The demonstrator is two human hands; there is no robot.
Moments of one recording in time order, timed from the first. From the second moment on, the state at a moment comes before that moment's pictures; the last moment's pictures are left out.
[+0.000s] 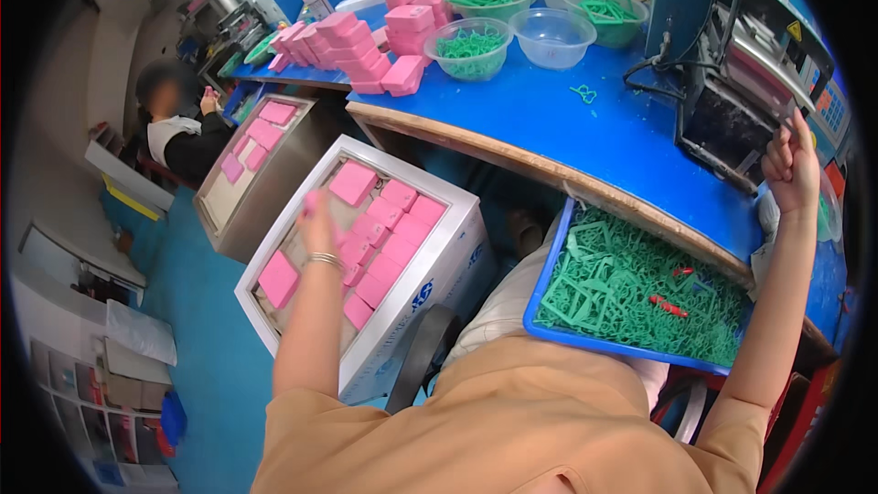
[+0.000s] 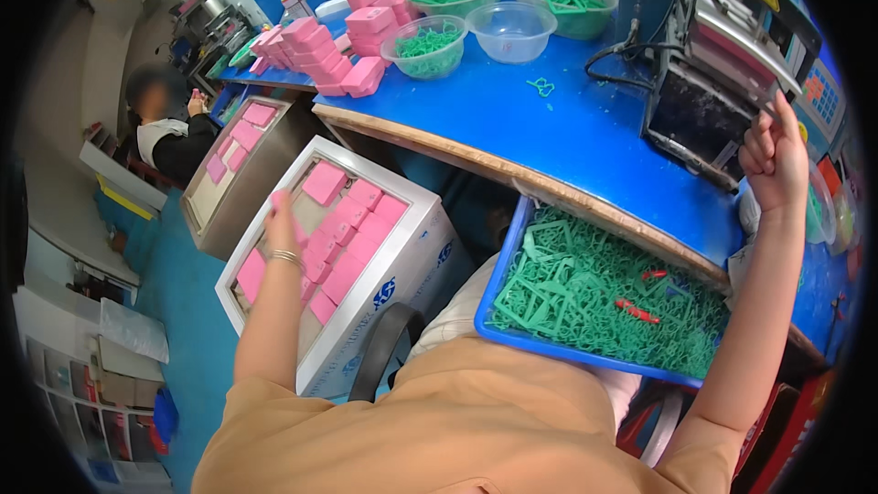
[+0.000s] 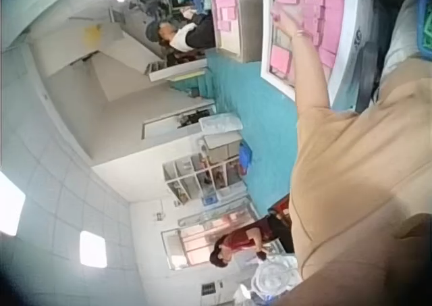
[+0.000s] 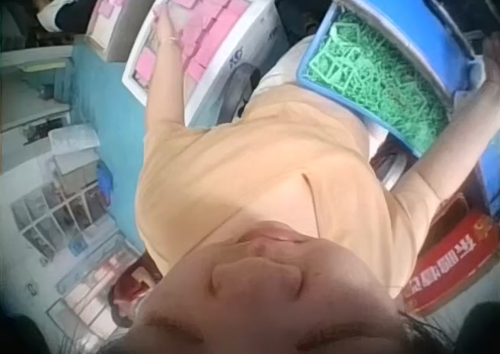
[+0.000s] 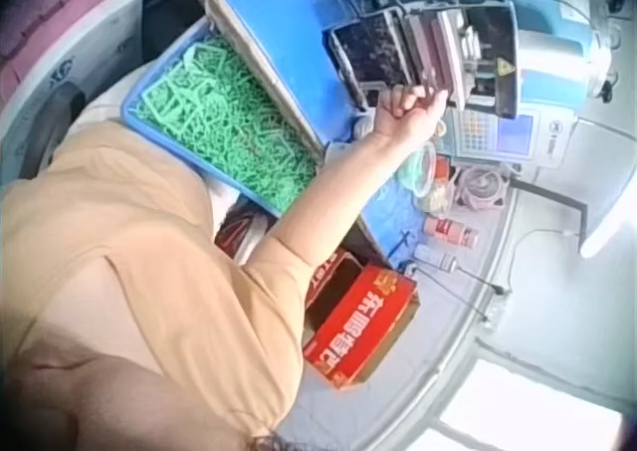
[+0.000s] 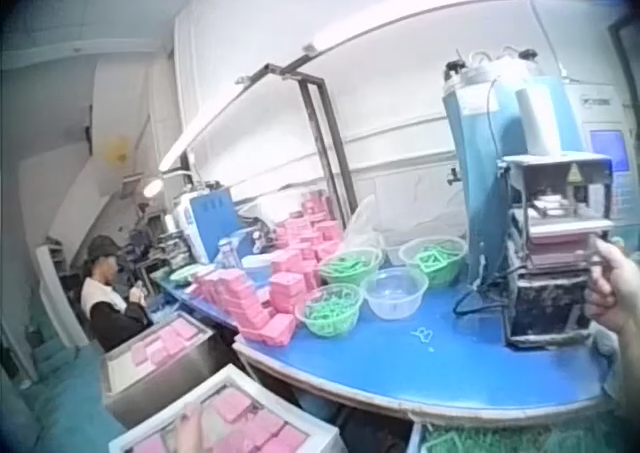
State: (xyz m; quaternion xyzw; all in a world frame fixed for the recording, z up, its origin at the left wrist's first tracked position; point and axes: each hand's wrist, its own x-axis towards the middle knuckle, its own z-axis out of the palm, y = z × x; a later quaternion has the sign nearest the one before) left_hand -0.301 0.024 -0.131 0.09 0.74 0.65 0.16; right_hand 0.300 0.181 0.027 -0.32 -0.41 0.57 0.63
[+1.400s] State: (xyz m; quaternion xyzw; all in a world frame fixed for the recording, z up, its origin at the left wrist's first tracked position) left_hand -0.062 0.041 -0.029 0.83 0.23 0.50 0.07; right_hand 0.169 0.043 -0.028 -0.18 -0.47 0.80 0.33
